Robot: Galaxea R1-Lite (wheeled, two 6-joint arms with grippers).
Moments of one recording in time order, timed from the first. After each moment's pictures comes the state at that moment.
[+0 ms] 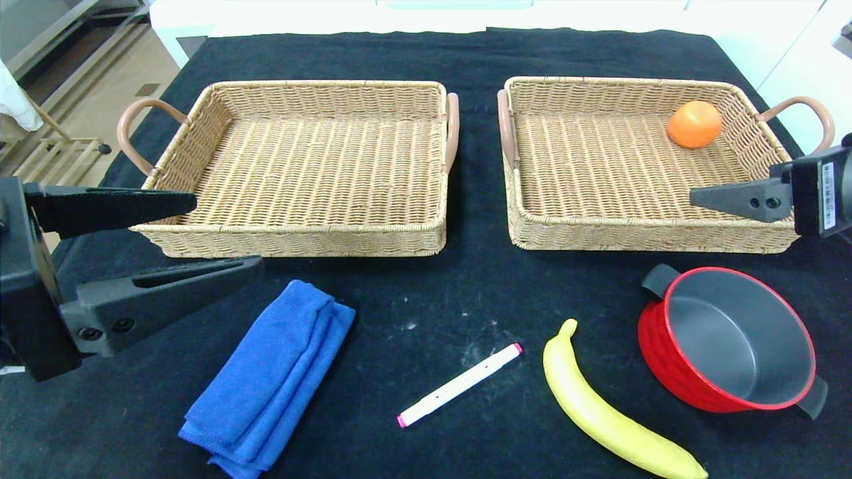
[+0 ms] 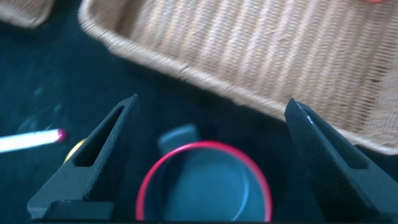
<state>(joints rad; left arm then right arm) -0.38 1.07 -0.97 0.04 -0.29 0.20 0.39 1.37 -1.37 0.37 -0.11 -0.10</state>
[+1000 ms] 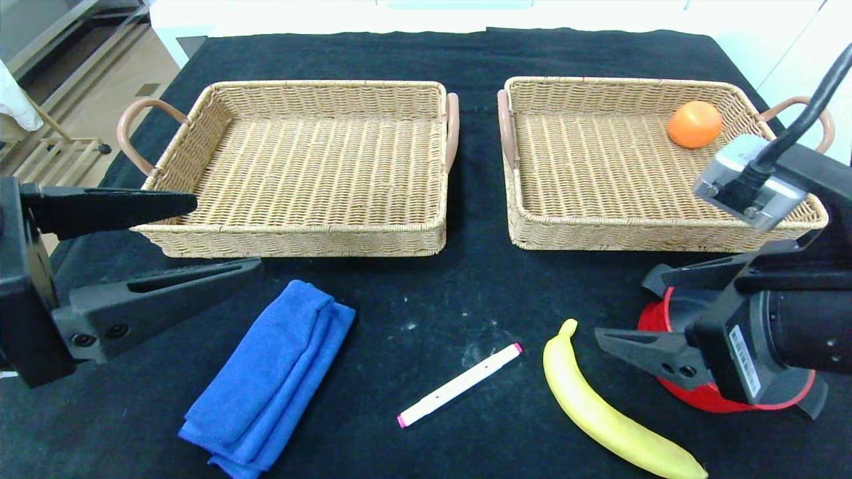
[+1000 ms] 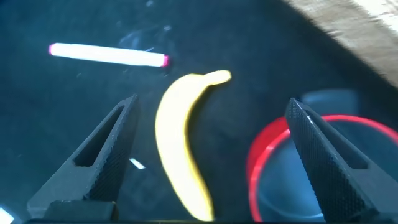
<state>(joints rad) -0.39 1.07 -0.97 0.04 -0.29 0.20 0.77 1.39 -1.20 0.39 -0.19 -0.04</state>
